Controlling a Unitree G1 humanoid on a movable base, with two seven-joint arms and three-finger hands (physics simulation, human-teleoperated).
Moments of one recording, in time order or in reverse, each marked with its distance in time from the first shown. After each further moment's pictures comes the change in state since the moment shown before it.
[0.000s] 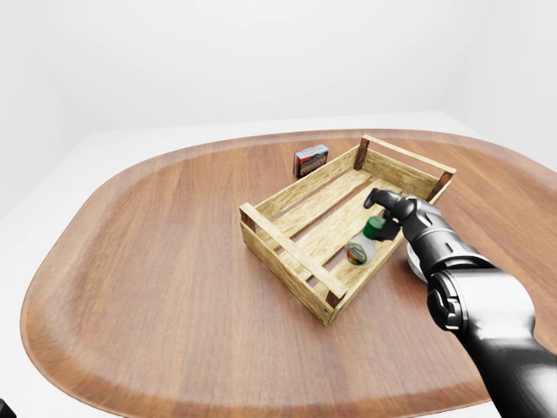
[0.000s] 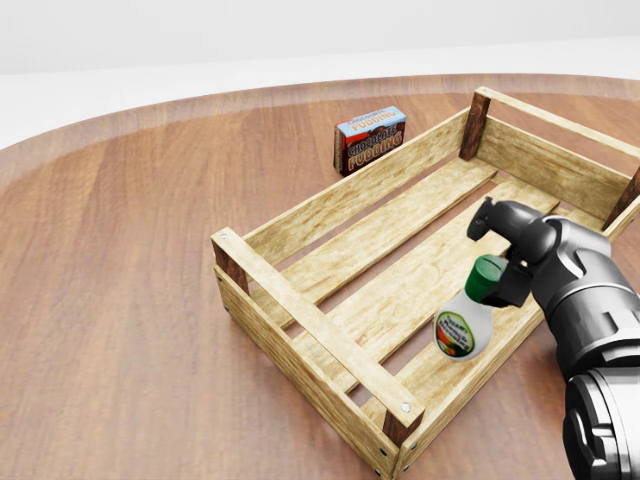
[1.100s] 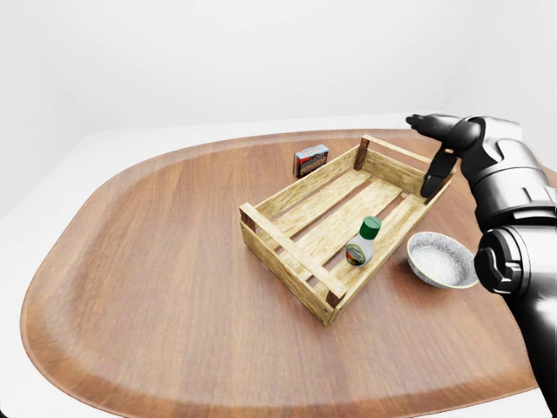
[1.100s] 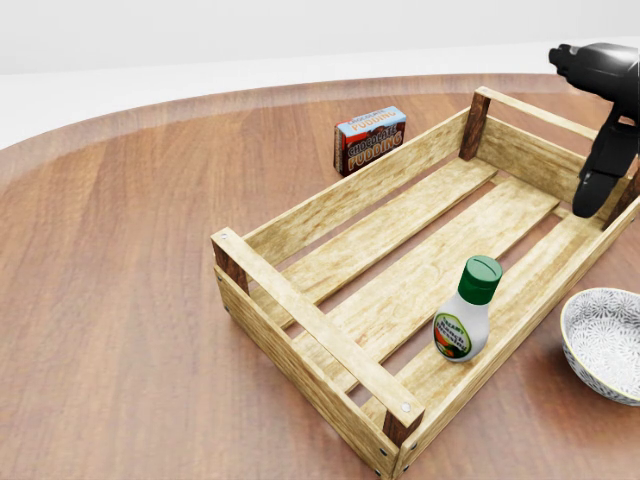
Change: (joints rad) left arm 0.005 0.016 0.023 -0.034 -0.042 0.000 0.019; right arm -0.288 -0.203 0.063 -0.066 -0.131 -0.089 0.178
